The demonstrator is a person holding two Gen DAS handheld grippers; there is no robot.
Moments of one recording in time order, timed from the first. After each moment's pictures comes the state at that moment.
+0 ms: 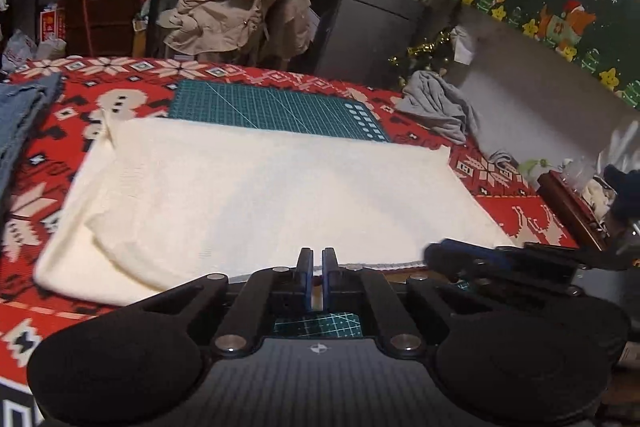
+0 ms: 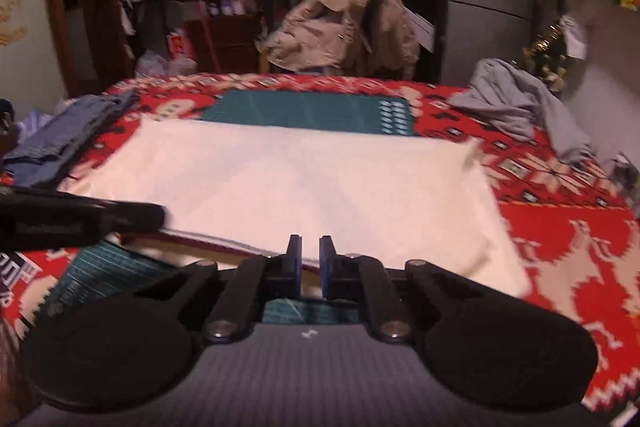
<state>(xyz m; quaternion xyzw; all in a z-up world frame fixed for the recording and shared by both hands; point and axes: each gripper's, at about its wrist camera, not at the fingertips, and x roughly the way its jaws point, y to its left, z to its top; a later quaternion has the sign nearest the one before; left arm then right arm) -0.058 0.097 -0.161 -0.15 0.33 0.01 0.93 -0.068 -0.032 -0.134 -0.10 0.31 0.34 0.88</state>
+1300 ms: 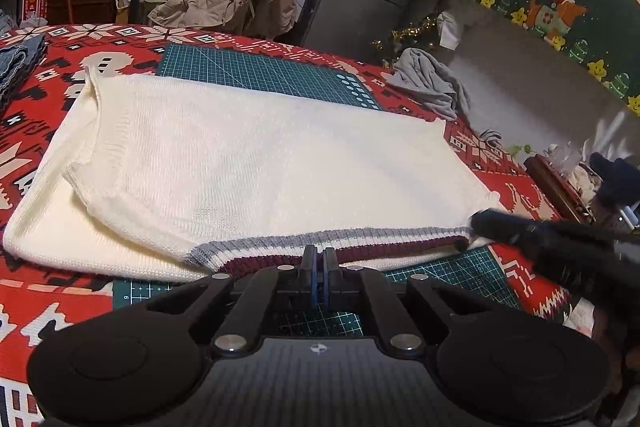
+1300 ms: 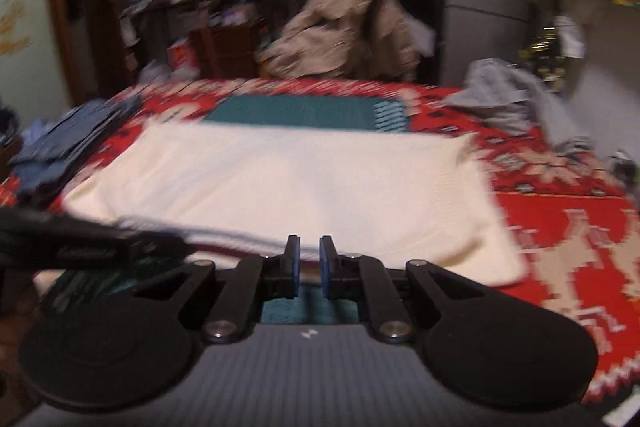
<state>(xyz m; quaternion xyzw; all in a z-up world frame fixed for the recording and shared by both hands) -0.063 0.112 -0.188 -0.17 0.34 -0.03 0.92 -0.072 -0.059 -0.136 -0.08 0.29 0.32 0.90</state>
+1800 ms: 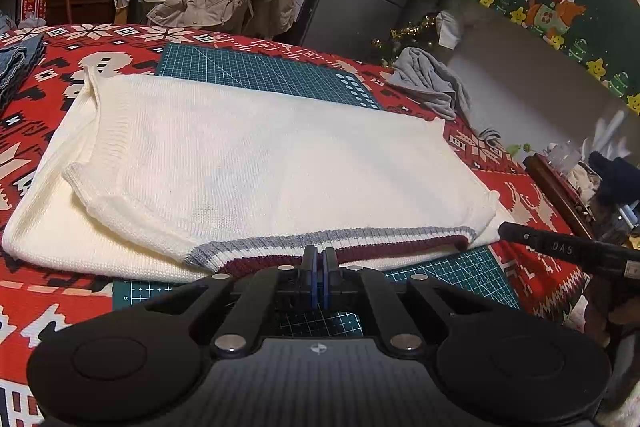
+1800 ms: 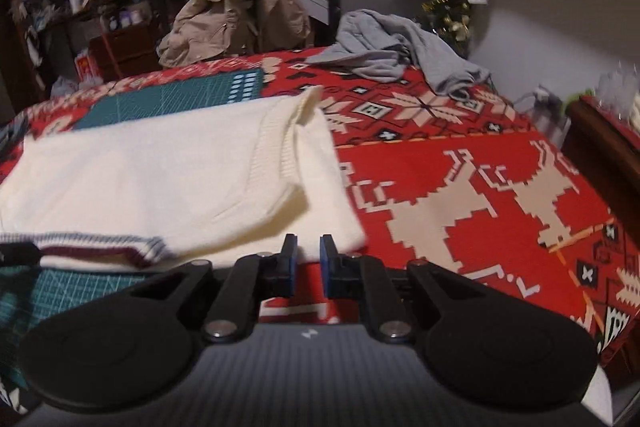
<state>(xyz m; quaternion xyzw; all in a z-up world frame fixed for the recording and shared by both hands) -0.062 0.112 -0.188 -0.17 0.34 -0.03 0.92 -0.011 -0.133 -0.165 -0.04 0.34 0.20 0.92</state>
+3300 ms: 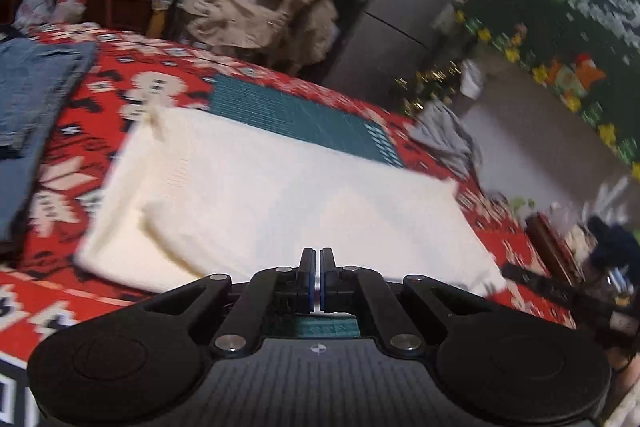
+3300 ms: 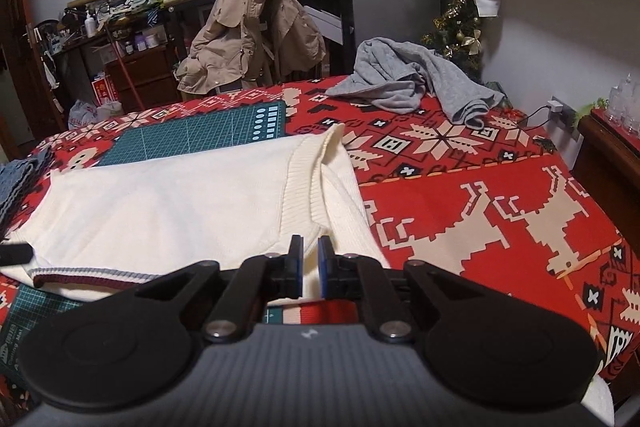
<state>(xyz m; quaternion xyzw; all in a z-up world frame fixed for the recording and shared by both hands) -0.087 0.162 -0.154 -0.25 0.31 0.02 0.92 -0.019 -0.123 -0.136 -0.02 0.32 0.23 0.92</state>
